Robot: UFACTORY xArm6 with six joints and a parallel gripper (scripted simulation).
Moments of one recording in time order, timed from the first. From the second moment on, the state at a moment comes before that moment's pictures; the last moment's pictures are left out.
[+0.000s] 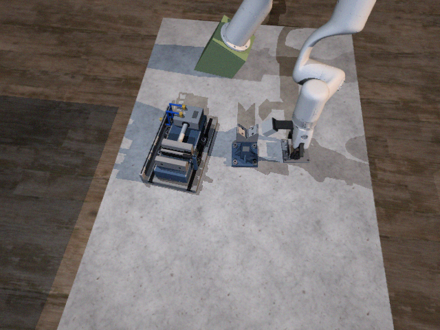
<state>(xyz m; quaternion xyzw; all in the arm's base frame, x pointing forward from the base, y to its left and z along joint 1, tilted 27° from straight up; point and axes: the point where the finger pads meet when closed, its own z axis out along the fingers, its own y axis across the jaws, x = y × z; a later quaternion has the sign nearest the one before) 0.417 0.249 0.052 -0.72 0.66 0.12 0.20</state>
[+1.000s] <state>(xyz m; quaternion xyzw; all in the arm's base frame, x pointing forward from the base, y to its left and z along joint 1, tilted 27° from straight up) 0.417 0.249 0.052 -0.72 0.66 0.12 0.20</state>
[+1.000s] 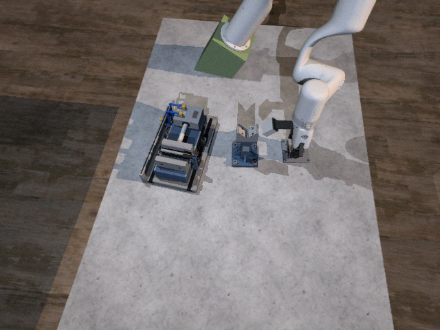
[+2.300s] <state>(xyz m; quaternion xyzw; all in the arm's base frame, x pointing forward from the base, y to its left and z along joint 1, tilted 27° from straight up) 0.415 0.241 0.067 -0.72 0.66 0.12 0.20</state>
